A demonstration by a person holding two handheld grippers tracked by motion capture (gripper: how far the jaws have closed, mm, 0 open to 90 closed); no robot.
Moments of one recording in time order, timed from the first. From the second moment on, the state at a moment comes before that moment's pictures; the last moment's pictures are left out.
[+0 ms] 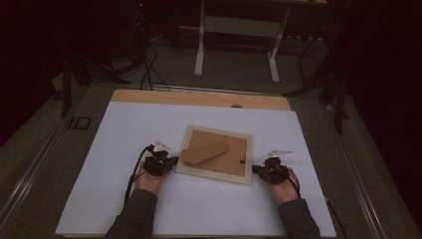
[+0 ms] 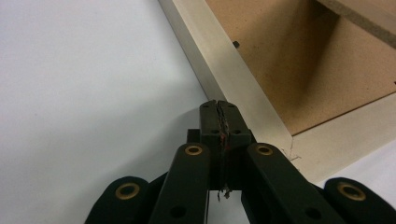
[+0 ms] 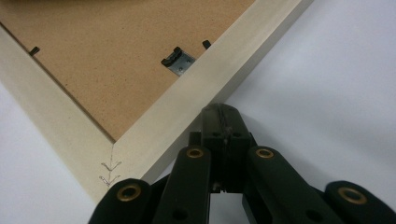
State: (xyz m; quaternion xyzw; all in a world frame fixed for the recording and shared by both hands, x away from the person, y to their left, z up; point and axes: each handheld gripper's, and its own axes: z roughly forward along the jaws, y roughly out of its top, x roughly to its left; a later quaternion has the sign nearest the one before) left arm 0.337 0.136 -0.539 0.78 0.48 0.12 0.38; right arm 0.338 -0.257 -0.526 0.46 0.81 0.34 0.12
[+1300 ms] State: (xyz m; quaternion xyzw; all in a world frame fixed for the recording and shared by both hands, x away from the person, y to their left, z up) left arm 0.319 0.149 -0.540 0.77 0.50 0.12 0.39; right arm 0.354 -0.239 -0.528 0.46 0.81 0.35 0.12
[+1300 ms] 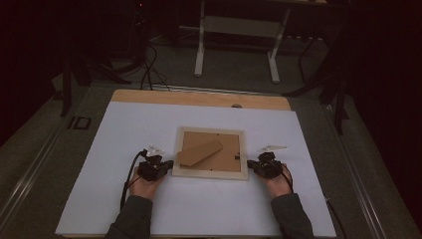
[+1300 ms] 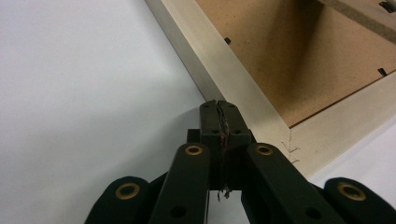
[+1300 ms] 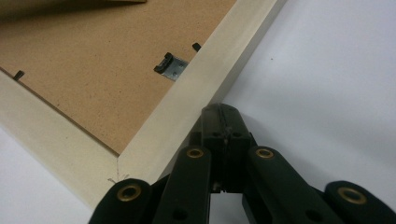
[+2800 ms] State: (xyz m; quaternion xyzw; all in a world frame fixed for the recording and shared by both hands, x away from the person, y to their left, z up) left arm 0.309 0.165 -0.540 0.75 0.52 0.14 0.38; right arm 0.359 -0.220 -0.528 0.46 0.81 0.35 0.11
